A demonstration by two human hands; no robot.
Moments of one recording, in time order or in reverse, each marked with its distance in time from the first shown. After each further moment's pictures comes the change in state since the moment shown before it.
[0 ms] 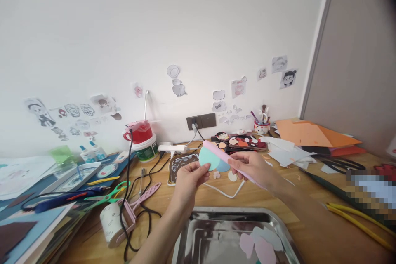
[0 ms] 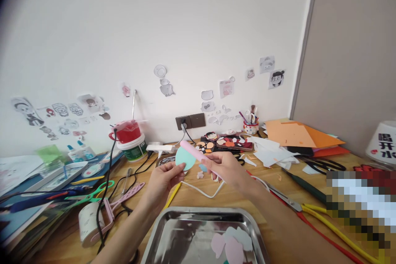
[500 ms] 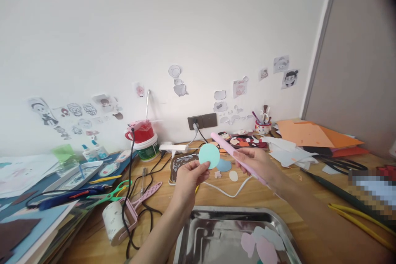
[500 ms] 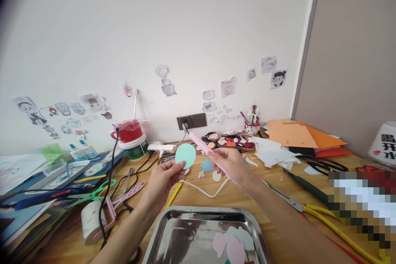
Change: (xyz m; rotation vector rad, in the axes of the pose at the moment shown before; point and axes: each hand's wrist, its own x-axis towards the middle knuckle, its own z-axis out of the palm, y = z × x) left_hand 0.003 0.002 -0.002 -0.001 0.025 -0.014; right_hand 0.003 0.000 -0.007 0.008 0.107 -0.009
